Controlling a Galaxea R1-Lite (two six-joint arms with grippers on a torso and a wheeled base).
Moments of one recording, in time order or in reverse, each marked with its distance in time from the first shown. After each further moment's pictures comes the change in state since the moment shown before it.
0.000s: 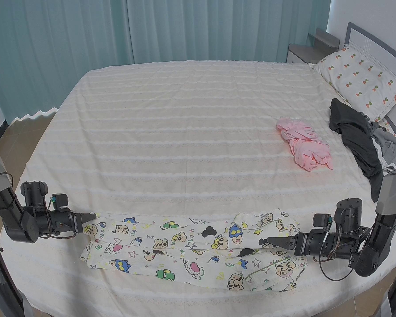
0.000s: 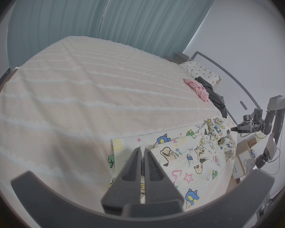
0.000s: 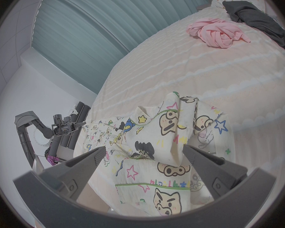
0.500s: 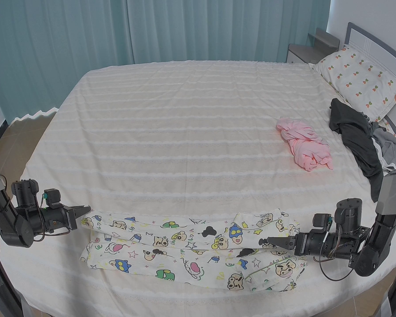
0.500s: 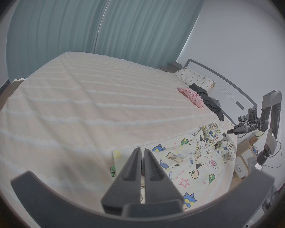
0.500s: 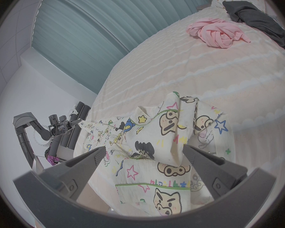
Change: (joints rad) left arm 0.032 -0.055 0.081 -0.165 -0.057 -0.008; right arm 0.000 0.000 0.000 0.000 0.000 0.000
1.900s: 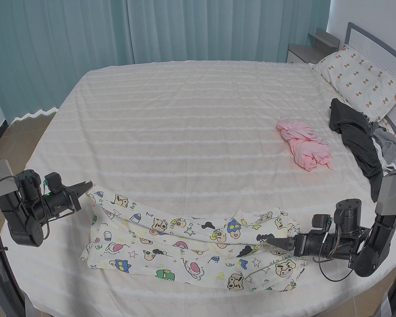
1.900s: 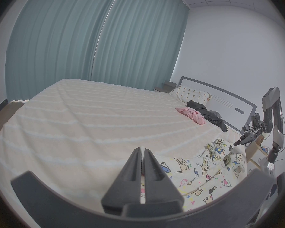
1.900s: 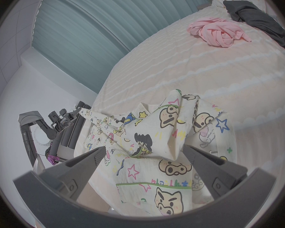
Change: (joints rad) left arm -0.034 0.125 -0.080 -0.404 0.006 -0.152; right arm 0.007 0.001 0.001 0.000 0.001 0.001
